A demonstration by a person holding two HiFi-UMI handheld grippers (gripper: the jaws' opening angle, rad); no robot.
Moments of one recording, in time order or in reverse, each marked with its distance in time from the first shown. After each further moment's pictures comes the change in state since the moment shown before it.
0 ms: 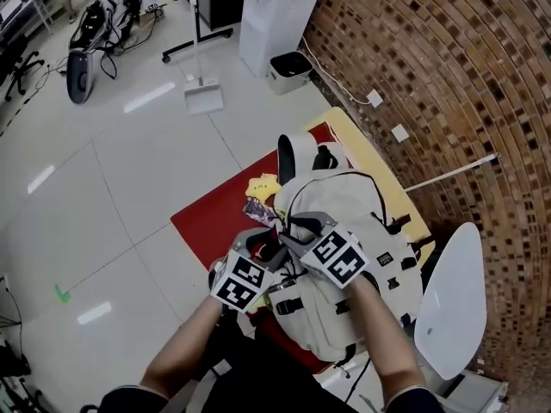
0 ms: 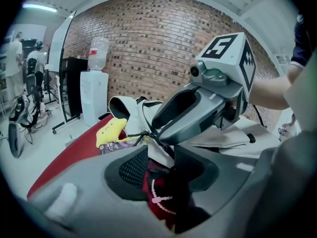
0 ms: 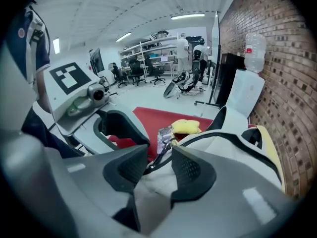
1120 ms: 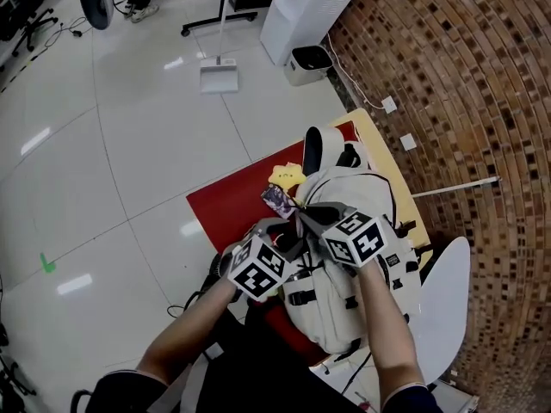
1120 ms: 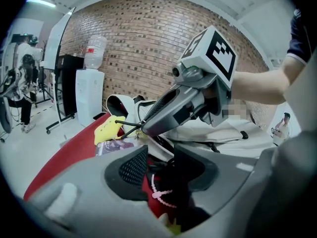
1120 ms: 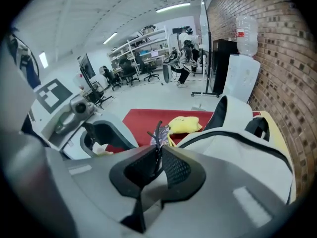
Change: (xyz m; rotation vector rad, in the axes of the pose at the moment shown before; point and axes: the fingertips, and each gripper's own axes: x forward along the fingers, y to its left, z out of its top) left arm -0.008 -0.005 -0.005 0.002 -0.011 -0.068; right arm 0.016 -0.012 0.006 0.151 0.057 0.013
